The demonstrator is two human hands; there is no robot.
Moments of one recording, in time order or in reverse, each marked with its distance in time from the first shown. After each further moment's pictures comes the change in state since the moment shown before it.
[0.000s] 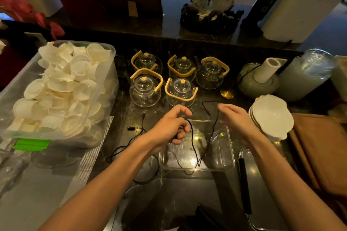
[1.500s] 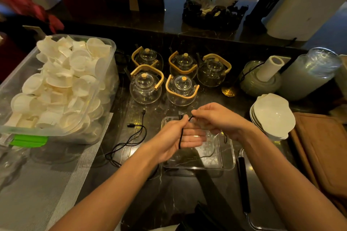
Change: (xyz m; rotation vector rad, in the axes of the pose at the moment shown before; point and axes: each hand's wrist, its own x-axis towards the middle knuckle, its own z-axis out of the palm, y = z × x) left_hand -0.001 -0.023 0.008 -0.296 -0.059 -0.137; right_hand -0.017 -0.049 0.044 -0.225 -0.535 0.080
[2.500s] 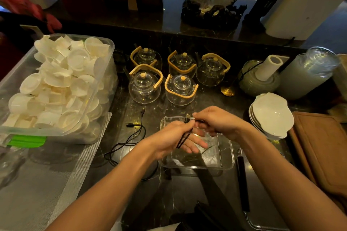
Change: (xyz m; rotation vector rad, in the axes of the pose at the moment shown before) left_hand 0.000 0.004 -0.004 0.284 -0.112 -0.015; right_hand 0.005 0.011 -0.001 -0.023 -0.006 0.085
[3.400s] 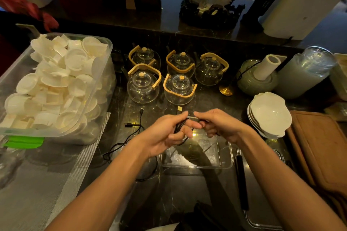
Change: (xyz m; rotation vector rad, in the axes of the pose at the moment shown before) left_hand -0.003 0.004 -0.017 -0.268 -0.063 0.045; right_hand 0.000 0.019 -0.006 0.170 -0.022 -0.015
